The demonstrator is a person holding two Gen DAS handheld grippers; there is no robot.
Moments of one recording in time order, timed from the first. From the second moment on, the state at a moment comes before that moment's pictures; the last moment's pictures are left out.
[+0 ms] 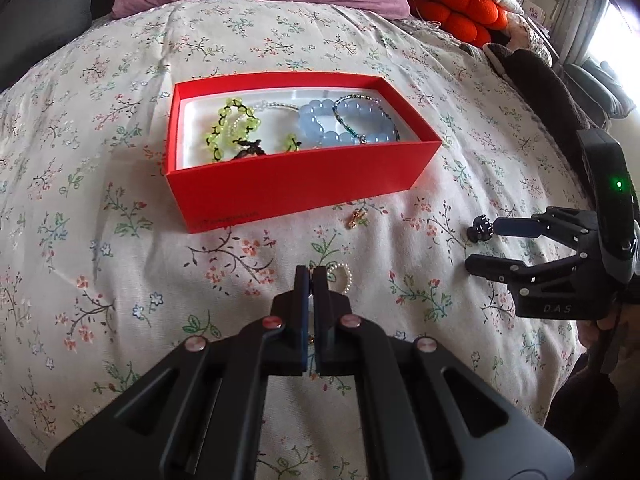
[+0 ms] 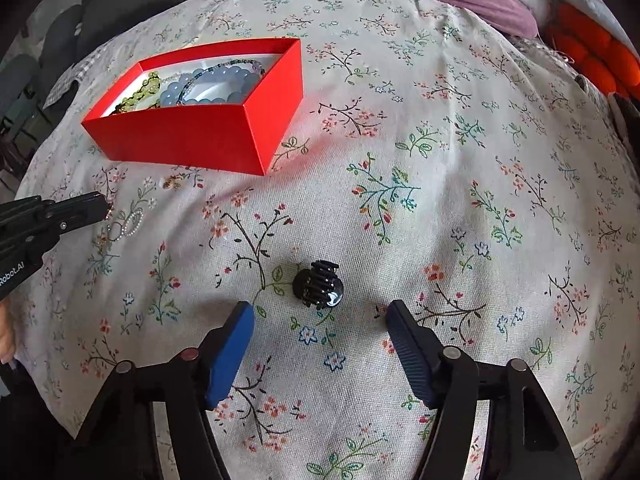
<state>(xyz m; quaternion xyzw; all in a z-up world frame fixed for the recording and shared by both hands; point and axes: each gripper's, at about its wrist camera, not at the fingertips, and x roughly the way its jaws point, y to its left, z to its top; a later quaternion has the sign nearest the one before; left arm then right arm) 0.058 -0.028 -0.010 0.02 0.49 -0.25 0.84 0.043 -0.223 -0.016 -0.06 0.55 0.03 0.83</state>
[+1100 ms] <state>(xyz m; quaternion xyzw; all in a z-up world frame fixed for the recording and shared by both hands) 0.057 -0.016 0.004 0.02 0.52 -0.21 0.83 0.043 -0.204 -0.001 -0.04 0.55 0.04 0.83</state>
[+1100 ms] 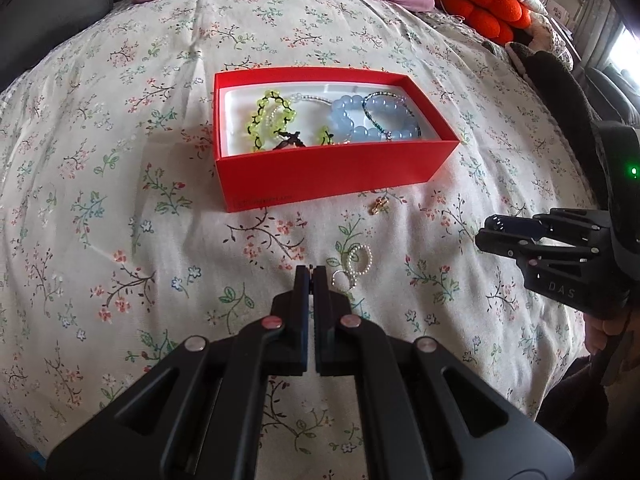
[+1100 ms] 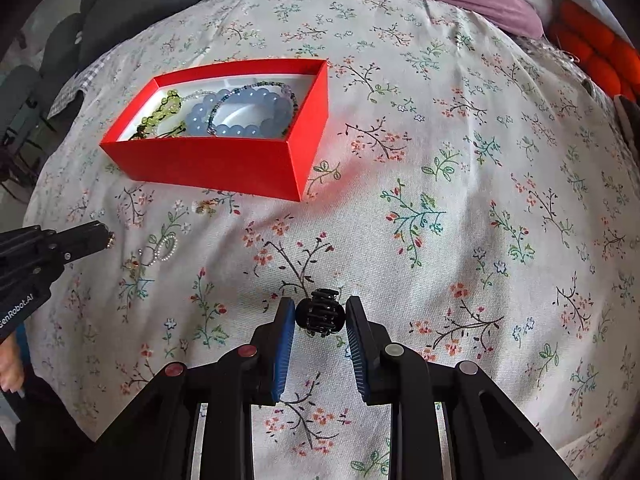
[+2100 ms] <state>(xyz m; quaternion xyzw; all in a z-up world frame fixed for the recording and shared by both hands) 0.114 -0.017 0.043 -0.10 0.49 -0.20 0.85 0.099 -0.166 0.055 0.09 0.50 0.07 0.86</state>
